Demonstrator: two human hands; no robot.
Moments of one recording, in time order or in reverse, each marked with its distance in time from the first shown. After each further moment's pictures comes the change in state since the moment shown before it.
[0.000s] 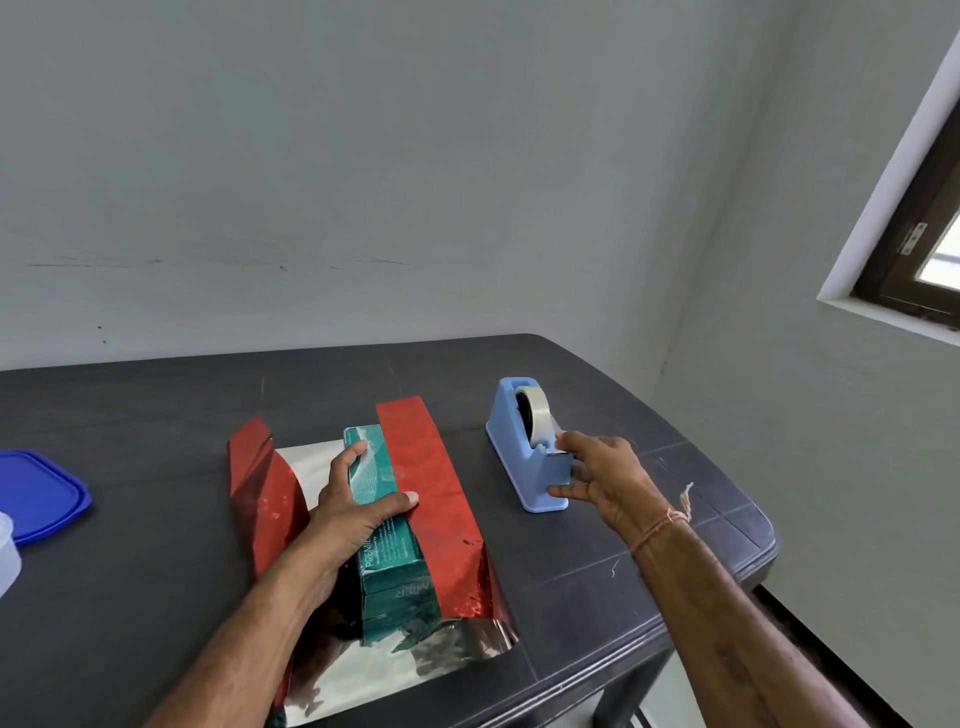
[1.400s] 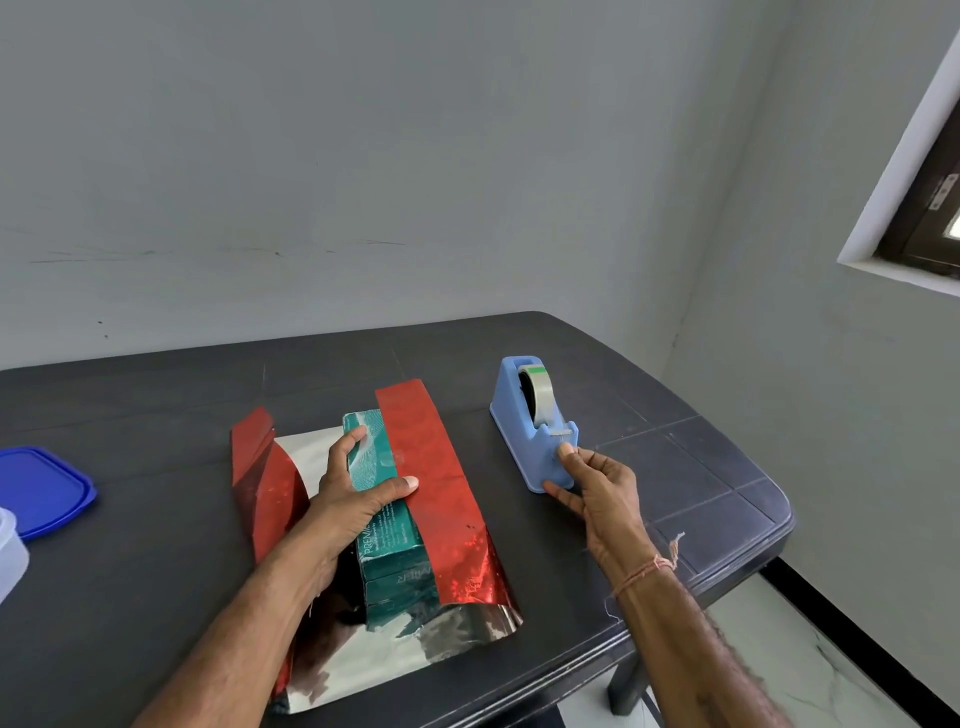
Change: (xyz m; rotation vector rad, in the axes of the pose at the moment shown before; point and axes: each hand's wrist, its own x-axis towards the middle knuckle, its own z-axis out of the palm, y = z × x) left_hand -0.004 0.003 0.002 0.006 0.018 0.015; right_hand -0.009 0.067 0.006 0.353 0.041 -0.148
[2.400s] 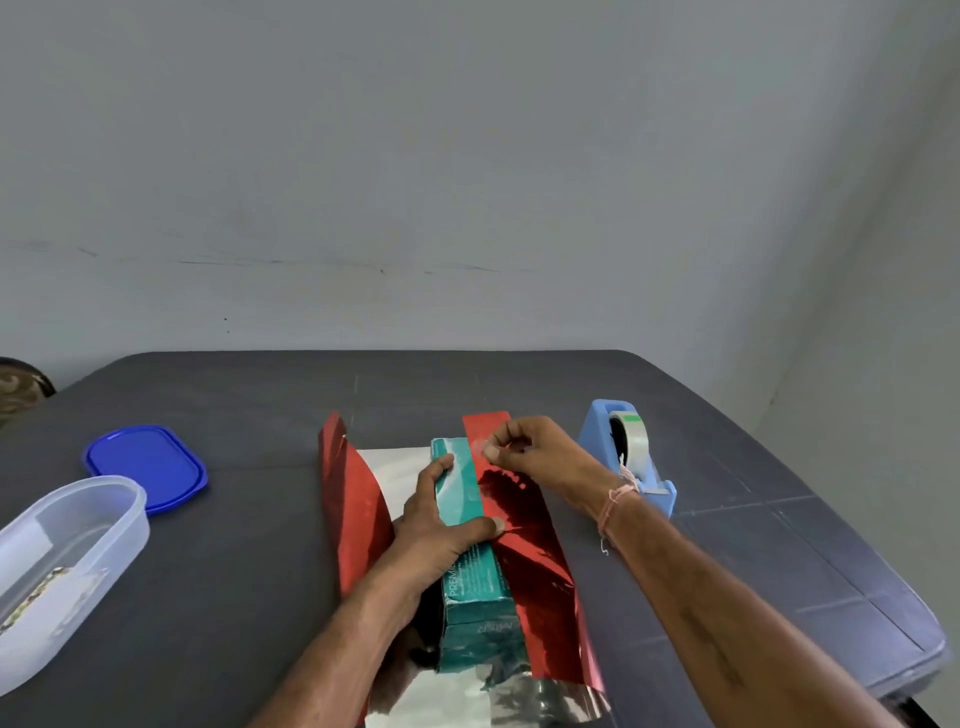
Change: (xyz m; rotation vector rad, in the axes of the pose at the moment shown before) left_hand -0.006 0.003 0.002 0.127 0.069 -0.096; right_hand 0.041 -0.019 0.157 -0.861 -0.764 -0.316
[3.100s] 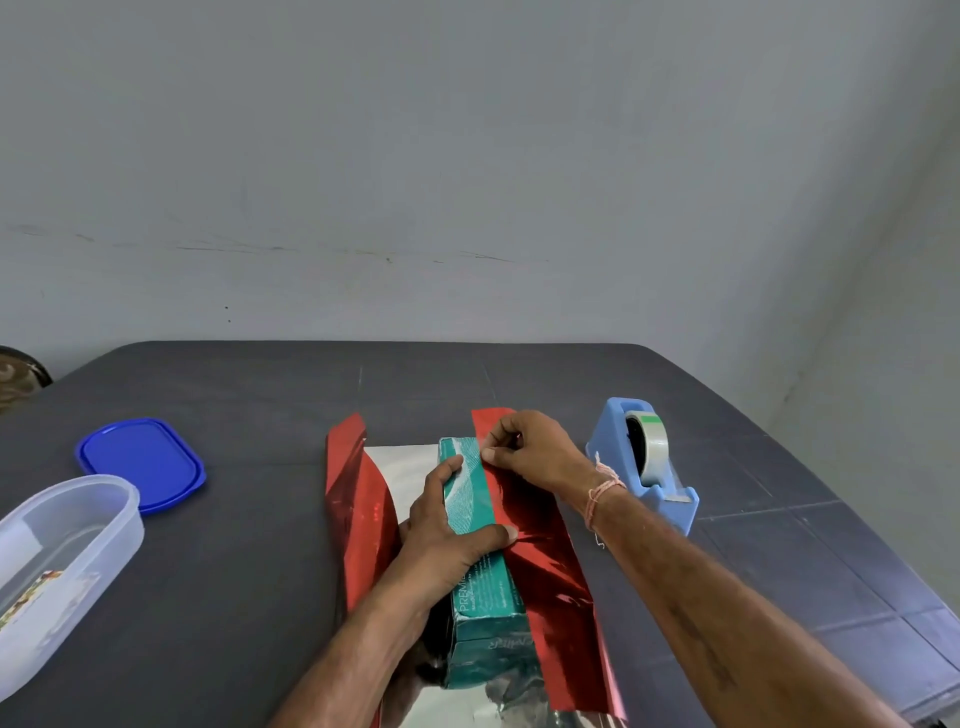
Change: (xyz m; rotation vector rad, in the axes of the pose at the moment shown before) left_hand 0.005 -0.005 0.002 -0.003 0.019 0.038; right_hand 0.030 0.003 0.016 -0.304 0.046 -0.015
